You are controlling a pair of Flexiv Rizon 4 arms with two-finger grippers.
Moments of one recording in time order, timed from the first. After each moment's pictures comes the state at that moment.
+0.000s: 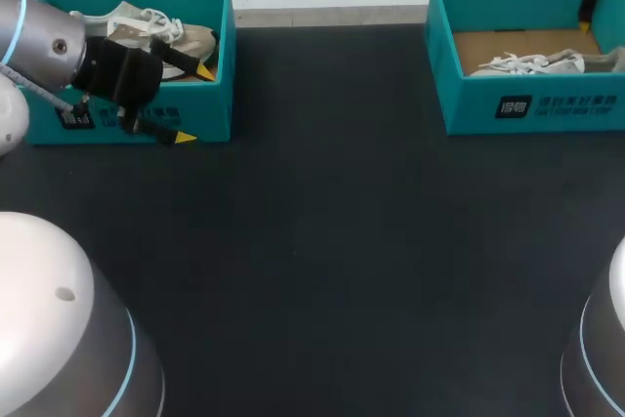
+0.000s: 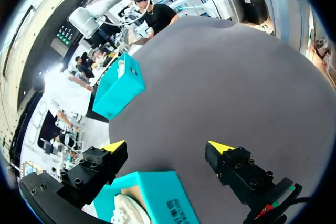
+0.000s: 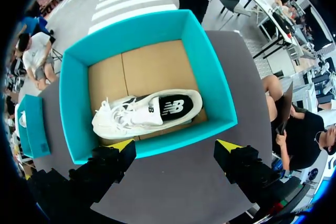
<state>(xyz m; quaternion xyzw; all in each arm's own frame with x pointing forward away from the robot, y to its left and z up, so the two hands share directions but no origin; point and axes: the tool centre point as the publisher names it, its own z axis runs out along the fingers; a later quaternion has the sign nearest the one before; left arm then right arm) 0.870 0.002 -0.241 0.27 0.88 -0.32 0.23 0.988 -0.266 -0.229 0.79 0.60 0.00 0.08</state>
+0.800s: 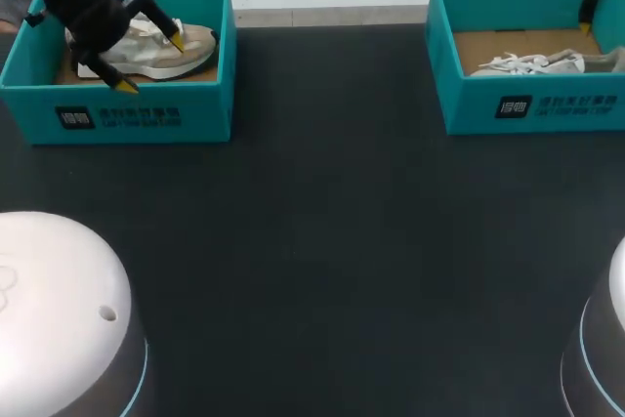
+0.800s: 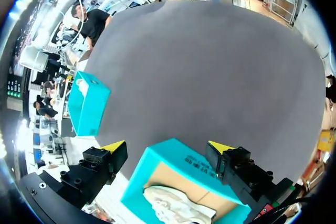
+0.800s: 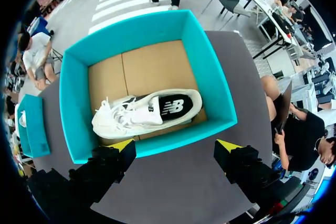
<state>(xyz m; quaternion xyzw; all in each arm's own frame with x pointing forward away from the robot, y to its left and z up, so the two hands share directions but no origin) 0.905 0.052 -0.196 0.50 0.84 -0.18 0.16 0.987 -0.266 -0.229 0.79 0.60 0.00 0.08</state>
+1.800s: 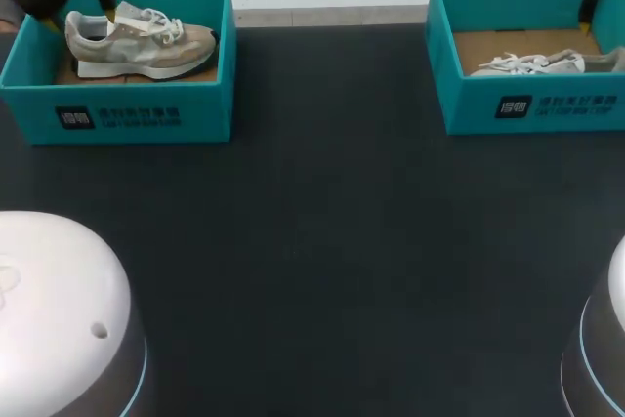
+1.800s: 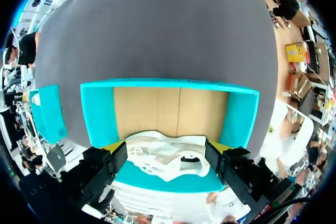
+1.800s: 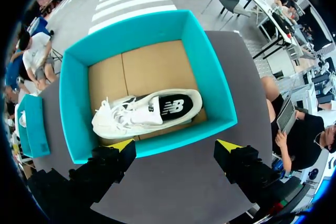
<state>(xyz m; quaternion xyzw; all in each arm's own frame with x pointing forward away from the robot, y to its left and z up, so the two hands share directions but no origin) 1.045 0.189 -0.208 0.68 0.72 0.05 0.12 0.987 -0.265 -0.229 0.79 0.60 0.00 0.08</state>
